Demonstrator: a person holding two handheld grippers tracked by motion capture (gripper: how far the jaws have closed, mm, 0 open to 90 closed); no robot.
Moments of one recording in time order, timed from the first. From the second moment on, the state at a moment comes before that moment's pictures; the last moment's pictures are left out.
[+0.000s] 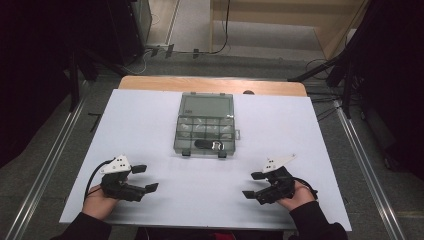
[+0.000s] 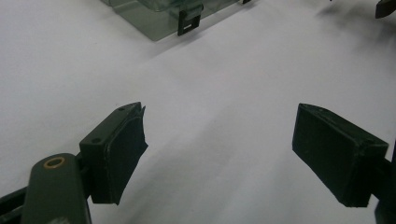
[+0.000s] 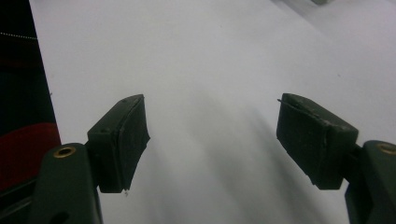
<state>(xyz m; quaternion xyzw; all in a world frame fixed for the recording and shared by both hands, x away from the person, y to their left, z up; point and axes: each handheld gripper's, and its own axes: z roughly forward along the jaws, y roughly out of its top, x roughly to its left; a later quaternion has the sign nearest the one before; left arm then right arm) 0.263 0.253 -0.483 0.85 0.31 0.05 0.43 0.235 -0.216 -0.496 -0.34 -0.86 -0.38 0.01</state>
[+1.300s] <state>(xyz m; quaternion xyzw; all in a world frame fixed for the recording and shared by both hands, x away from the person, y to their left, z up) 0.263 0.253 -0.483 0.85 0.31 0.05 0.43 0.228 -0.255 -0.508 -0.39 -0.83 -0.39 -0.01</state>
